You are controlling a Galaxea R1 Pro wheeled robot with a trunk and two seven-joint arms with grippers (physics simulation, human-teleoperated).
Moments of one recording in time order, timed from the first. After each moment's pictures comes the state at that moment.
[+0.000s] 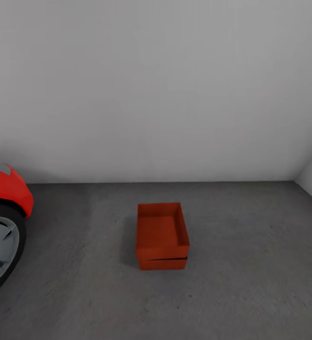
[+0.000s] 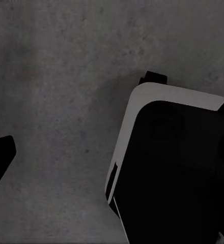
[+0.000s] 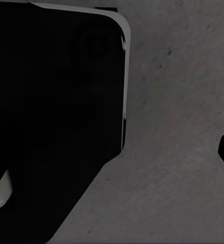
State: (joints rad) left arm -0.29 0.10 -0.13 -0.01 0.37 -0.06 0.05; right arm -0.13 -0.03 0.43 0.03 -0.40 -0.21 0.00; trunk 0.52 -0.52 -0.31
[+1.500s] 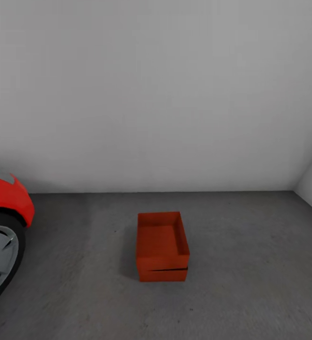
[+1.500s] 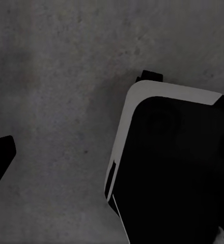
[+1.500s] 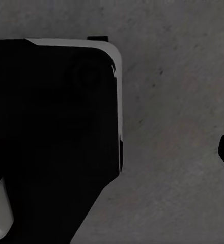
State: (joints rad) left arm -0.24 0.09 -0.14 0.00 0.36 -0.07 0.04; right arm -0.13 -0.04 0.43 0.03 -0.46 -0.21 0.00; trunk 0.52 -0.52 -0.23
